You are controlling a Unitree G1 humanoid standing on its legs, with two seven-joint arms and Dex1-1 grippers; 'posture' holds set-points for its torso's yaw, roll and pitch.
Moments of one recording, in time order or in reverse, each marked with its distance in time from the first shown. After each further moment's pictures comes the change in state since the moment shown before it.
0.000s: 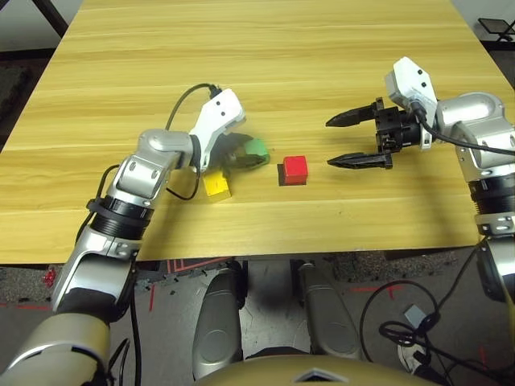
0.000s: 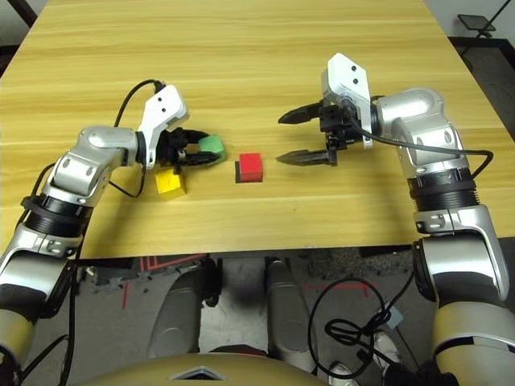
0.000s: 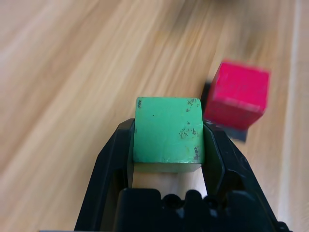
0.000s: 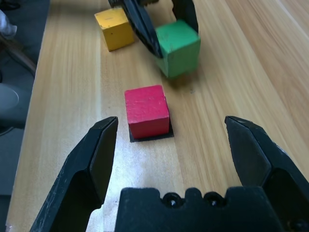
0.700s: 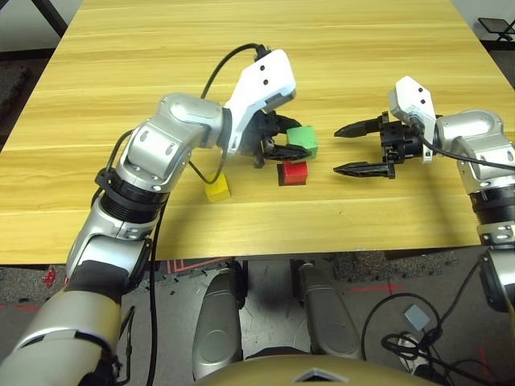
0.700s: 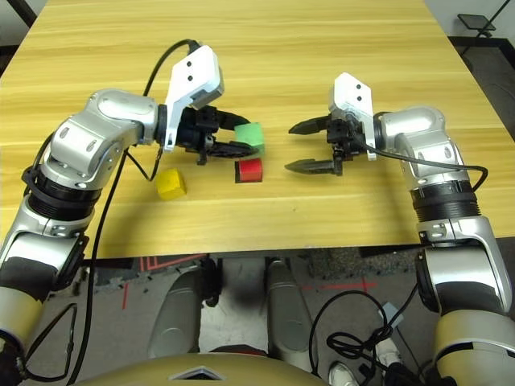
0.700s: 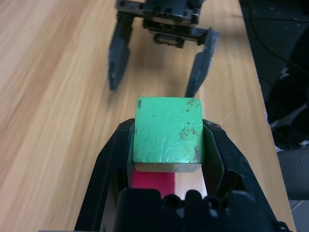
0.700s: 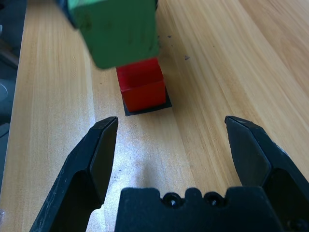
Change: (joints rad) left arm -0.122 -0.094 -0.097 -0.168 -0.086 0.184 -0.057; right arm 0.081 -0.010 -0.024 0.031 -0.019 -0.041 -0.030
